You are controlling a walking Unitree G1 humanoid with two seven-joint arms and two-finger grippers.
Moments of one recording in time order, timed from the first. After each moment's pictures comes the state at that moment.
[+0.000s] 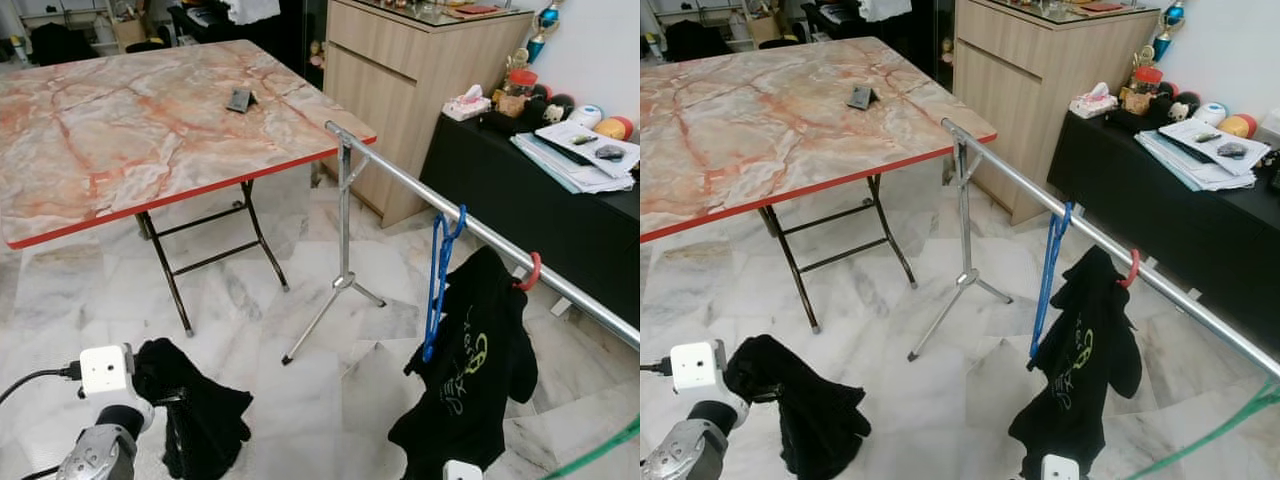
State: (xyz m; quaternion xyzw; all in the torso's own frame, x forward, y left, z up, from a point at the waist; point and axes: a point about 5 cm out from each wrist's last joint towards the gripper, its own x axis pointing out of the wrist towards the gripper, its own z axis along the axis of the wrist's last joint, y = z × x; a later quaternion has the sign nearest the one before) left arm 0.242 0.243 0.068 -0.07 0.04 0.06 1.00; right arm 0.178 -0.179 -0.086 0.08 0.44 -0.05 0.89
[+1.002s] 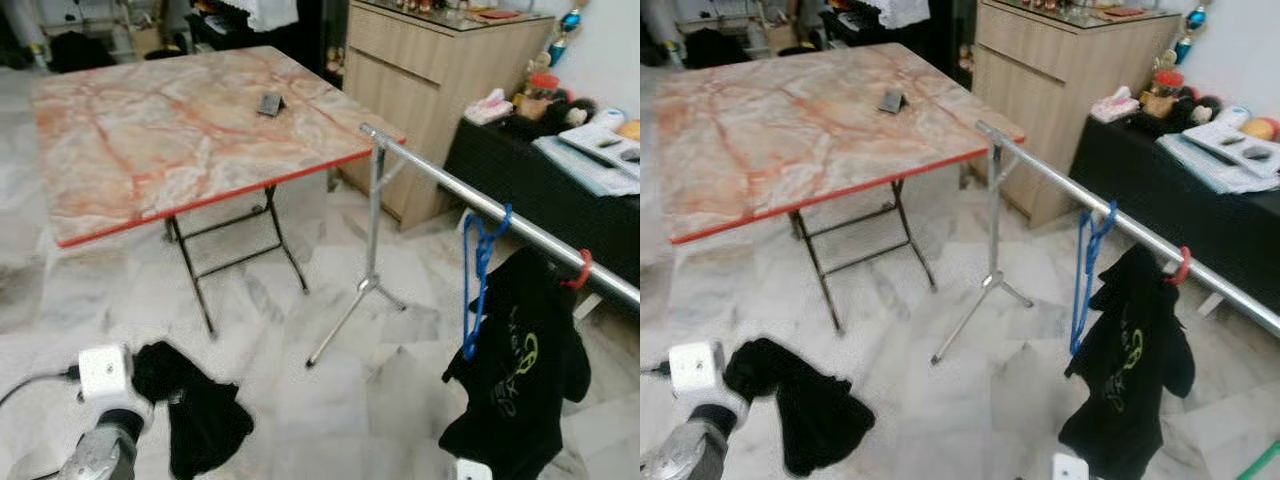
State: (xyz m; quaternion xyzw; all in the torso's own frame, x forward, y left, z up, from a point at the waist) left arm 0.243 0.241 0.069 -0.07 0.04 0.07 0.99; right arm 0.182 -0.190 -0.084 0.07 0.44 -0.07 0.89
